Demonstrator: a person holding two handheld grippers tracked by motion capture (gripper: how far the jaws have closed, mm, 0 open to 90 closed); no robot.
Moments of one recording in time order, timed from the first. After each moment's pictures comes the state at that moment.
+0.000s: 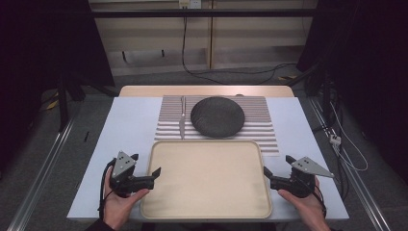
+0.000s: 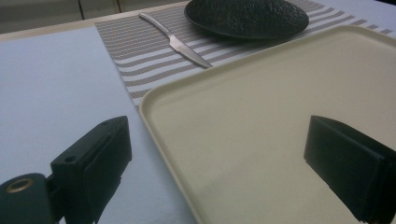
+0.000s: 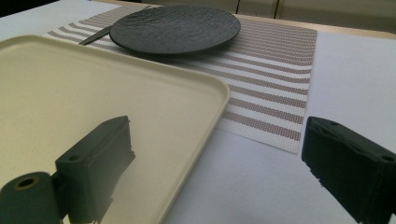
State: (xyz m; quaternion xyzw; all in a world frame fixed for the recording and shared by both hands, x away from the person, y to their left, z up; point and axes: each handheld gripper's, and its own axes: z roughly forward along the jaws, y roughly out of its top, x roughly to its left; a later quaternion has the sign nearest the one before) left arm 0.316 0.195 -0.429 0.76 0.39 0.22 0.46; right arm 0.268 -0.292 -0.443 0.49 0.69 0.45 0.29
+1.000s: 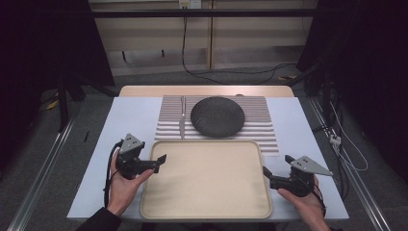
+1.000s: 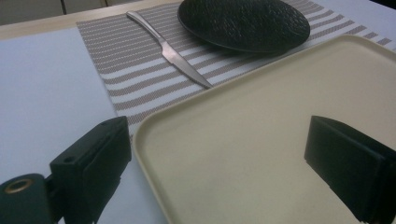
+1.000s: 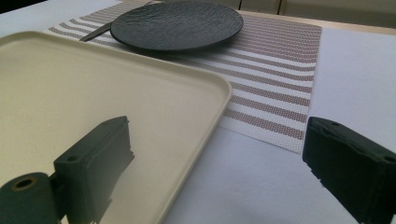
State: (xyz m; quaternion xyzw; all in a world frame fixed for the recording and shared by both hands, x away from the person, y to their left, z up) left arm 0.358 0.180 -0.408 0.78 0.40 0.18 0.45; right arm 0.271 -0.292 -0.444 0.49 0.69 0.44 0.29
